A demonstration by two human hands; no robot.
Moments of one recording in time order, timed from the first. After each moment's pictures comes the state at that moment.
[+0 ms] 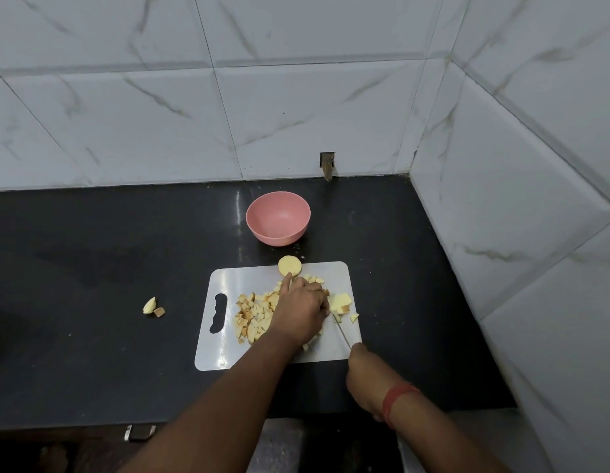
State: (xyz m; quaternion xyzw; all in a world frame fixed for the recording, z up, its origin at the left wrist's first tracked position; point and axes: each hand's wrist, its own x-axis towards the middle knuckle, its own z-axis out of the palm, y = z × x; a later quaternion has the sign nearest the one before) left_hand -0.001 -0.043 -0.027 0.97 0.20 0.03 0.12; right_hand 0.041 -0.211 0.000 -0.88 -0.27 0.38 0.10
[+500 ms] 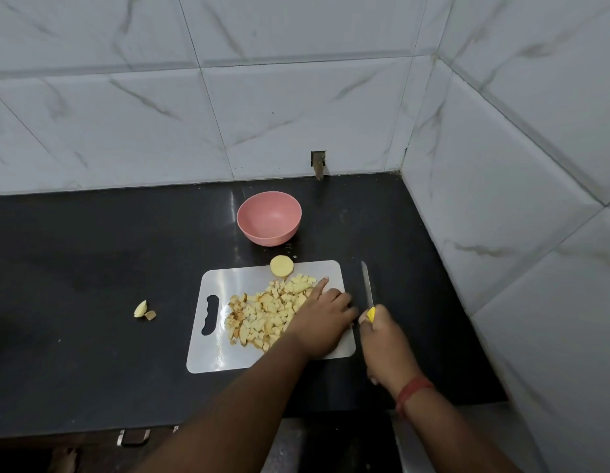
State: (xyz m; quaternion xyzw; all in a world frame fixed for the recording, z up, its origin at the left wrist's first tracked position) left_hand 0.018 -0.073 -0.044 1.00 -0.01 0.05 -0.02; right_hand 0.066 -0.219 0.022 -0.87 -0.18 0.27 0.38
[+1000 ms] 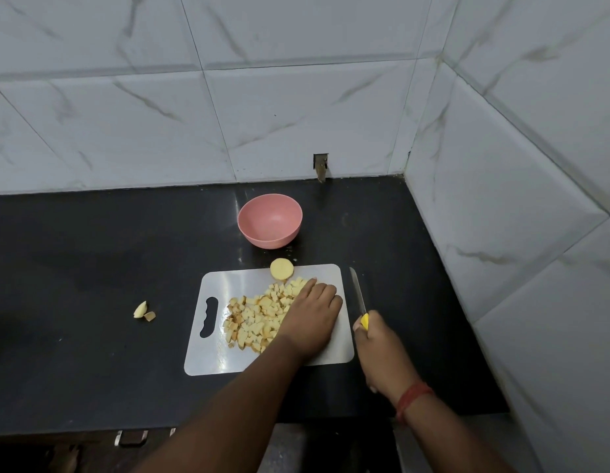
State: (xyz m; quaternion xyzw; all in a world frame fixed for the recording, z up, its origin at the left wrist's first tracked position) left_hand 0.018 -0.066 -0.045 0.99 0.08 0.04 -0.04; right_hand 0.069 -0.220 0.020 -0.86 -0.21 0.29 0.35
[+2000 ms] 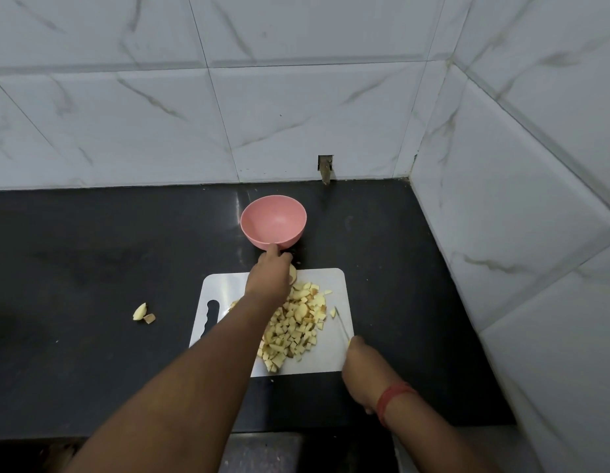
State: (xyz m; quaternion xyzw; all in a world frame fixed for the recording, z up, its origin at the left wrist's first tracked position) left_hand 0.026 0.032 -0.021 0.93 0.34 0.03 0.13; right_hand 0.059 -0.198 0.014 -0.88 -0.28 0.38 0.05
